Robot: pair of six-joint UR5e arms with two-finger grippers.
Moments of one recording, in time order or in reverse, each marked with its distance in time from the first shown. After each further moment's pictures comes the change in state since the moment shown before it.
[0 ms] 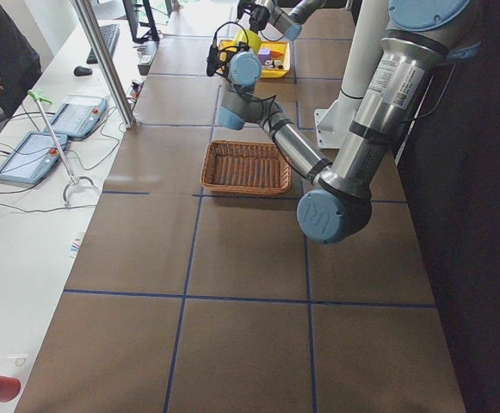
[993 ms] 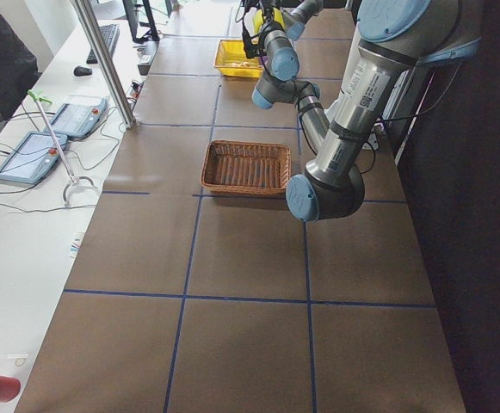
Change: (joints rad) left arm 0.250 -0.082 -0.059 -0.190 0.430 -0.393; right arm -0.029 0.099 0.034 0.149 0.106 0.010
